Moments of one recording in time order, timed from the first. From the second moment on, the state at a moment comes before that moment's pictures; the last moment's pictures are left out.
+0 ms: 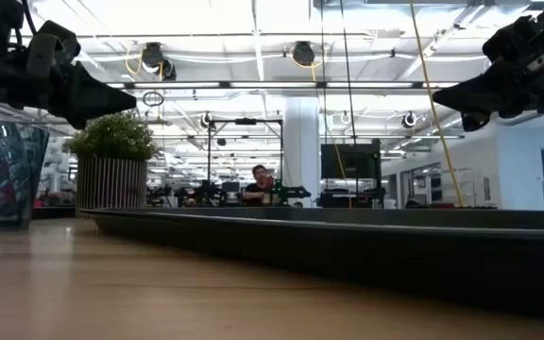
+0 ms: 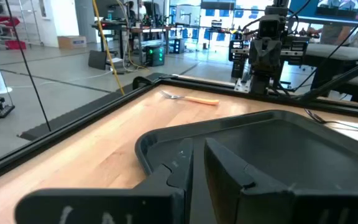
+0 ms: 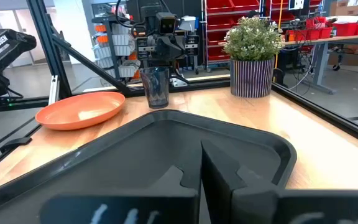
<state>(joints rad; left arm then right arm) -0.09 0.35 0.01 0.30 -0.40 -0.08 -0.05 0.08 0.01 0.02 0.02 0.09</state>
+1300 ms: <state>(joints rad) -0.09 0.35 0.01 0.30 -0.40 -0.08 -0.05 0.08 0.01 0.02 0.02 0.09</state>
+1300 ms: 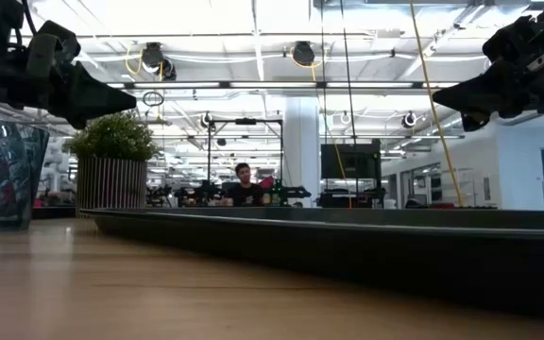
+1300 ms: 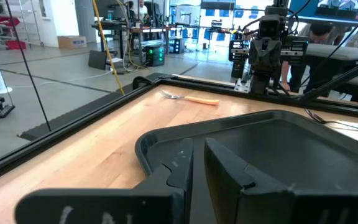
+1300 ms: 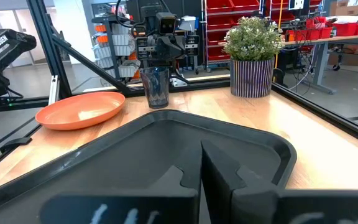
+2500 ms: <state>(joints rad) -0.07 0.35 0.10 0.60 -0.44 0.26 -0.05 0.08 0.01 0.31 0.16 -0.04</state>
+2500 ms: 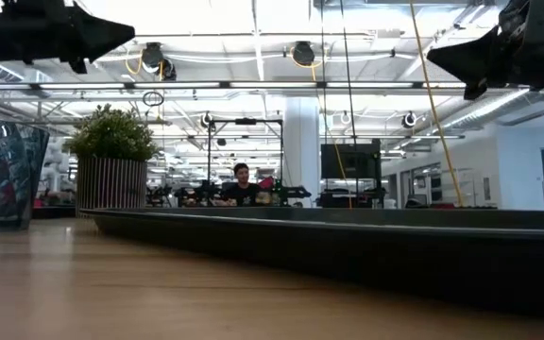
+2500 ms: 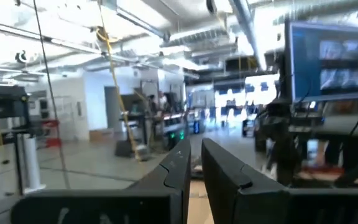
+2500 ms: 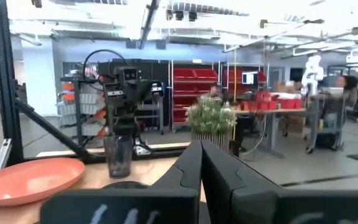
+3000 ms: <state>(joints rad) -0.04 0.55 0.38 0.08 -0.48 0.33 -0.05 0.23 0.02 0.27 0.07 0.11</state>
